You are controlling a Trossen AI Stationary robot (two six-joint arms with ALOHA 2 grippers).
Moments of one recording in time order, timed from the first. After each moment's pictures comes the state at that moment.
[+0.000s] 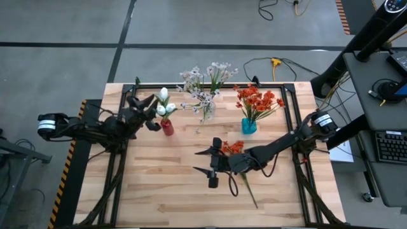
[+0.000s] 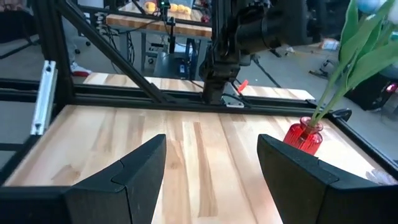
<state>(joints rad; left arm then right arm) 0.13 1.00 0.07 1.57 -0.49 0.30 0.38 1.77 1.12 0.46 0.50 -0.04</state>
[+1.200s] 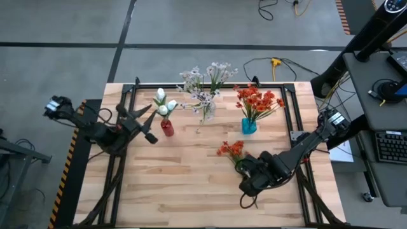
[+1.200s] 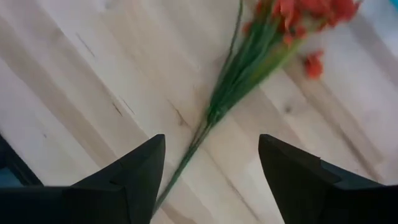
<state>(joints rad) -0.51 0.81 0.47 0.89 -1.29 0.79 0.60 1.63 1.34 -1.10 0.22 1.26</state>
